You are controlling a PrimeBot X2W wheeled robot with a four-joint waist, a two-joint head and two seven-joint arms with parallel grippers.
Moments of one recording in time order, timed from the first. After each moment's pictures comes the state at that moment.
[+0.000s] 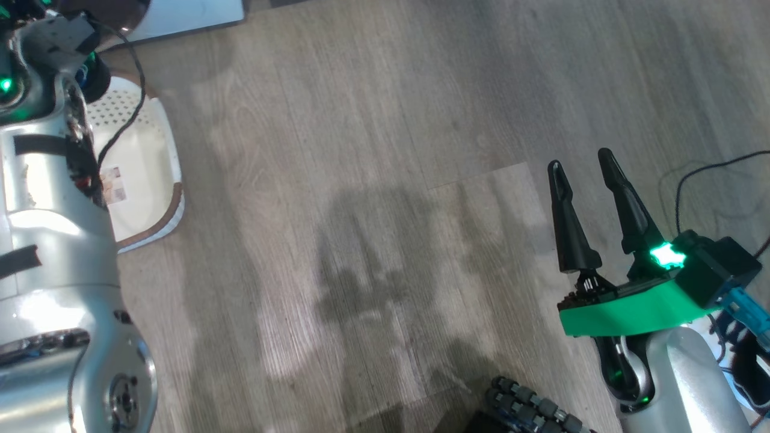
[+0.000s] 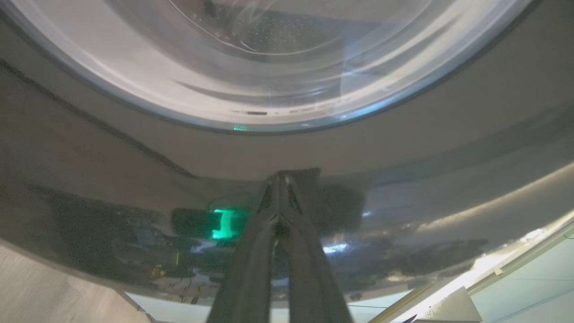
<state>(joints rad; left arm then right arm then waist) -1.04 0.06 0.29 0.68 -1.48 -0.01 0.04 -0.14 -0.05 0.11 -0.04 0.30 0.12 -0.25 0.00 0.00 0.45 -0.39</state>
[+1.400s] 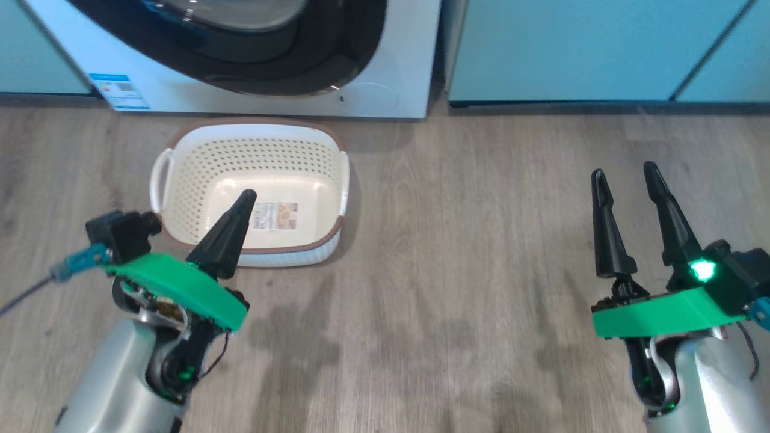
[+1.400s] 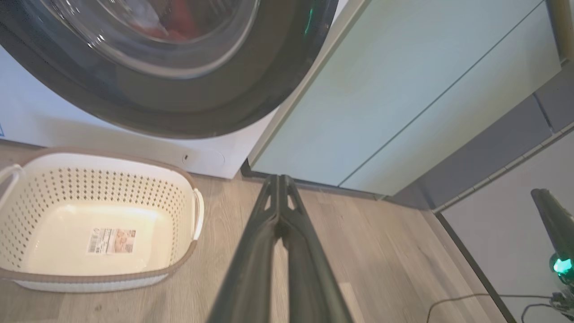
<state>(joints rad) -0.29 0.27 -0.31 0.19 -0.87 -0.12 -0.02 -0.11 -0.05 0.00 -0.01 0.23 0.12 -0.25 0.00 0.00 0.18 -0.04</state>
